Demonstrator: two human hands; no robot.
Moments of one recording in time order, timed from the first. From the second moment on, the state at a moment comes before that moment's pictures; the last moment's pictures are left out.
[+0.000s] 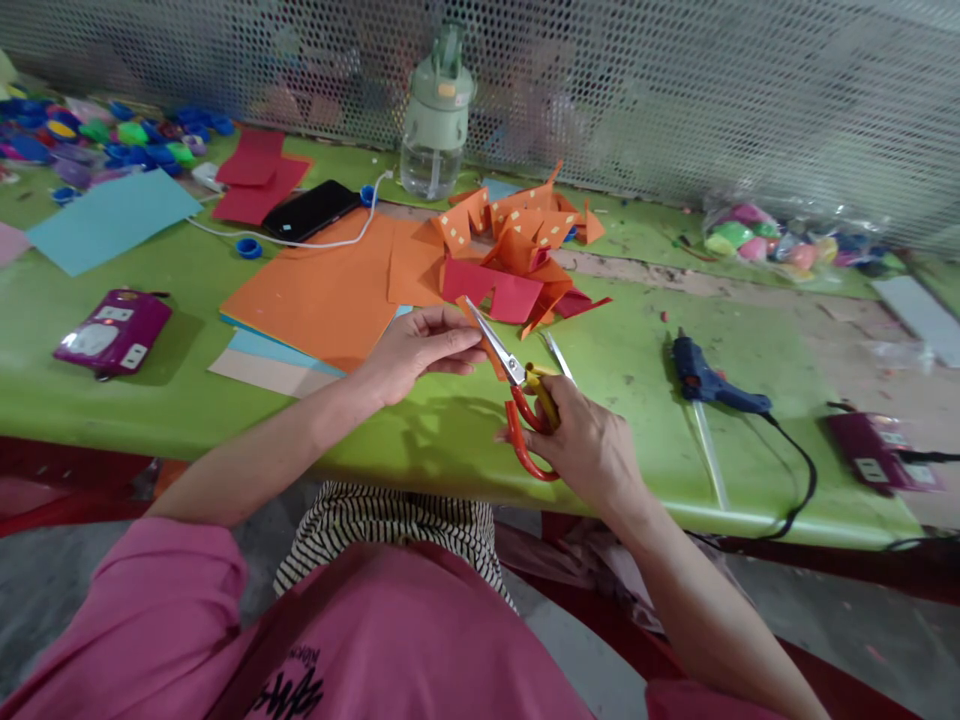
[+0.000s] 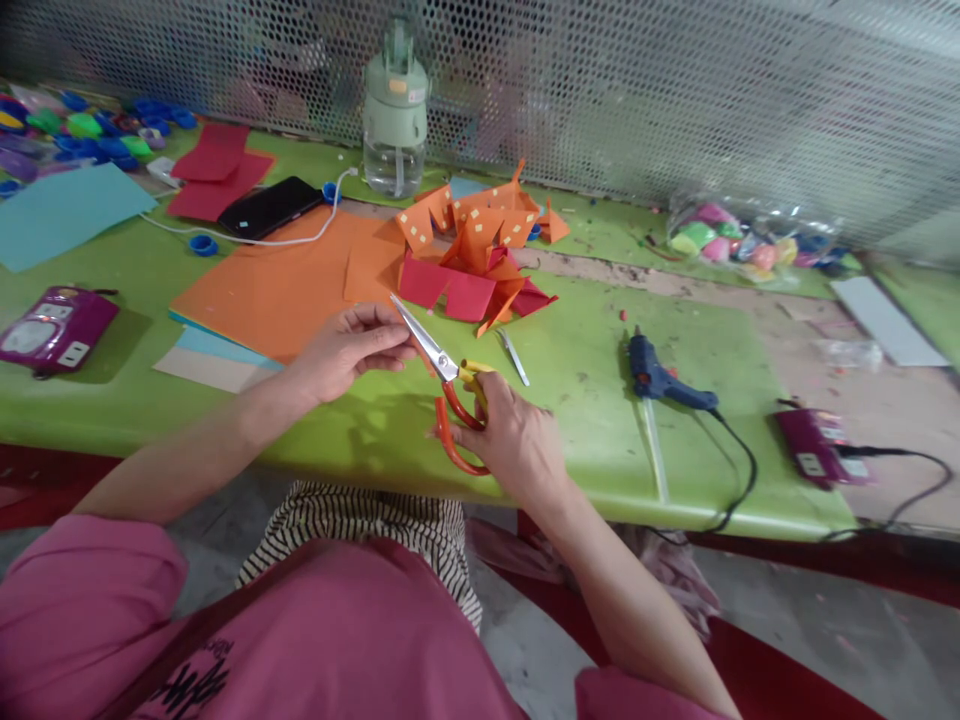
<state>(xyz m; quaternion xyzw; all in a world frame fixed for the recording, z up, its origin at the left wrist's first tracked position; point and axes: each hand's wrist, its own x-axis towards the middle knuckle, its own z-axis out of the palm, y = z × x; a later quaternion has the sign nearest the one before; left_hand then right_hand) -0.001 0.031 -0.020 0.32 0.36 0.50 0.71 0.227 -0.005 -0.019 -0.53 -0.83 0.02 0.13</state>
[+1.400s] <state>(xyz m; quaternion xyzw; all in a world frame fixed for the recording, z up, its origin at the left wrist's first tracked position) -0.009 0.036 -0.022 0.33 0.44 0.52 0.66 0.266 -0.010 -0.012 -0.49 -0.87 0.07 0.03</state>
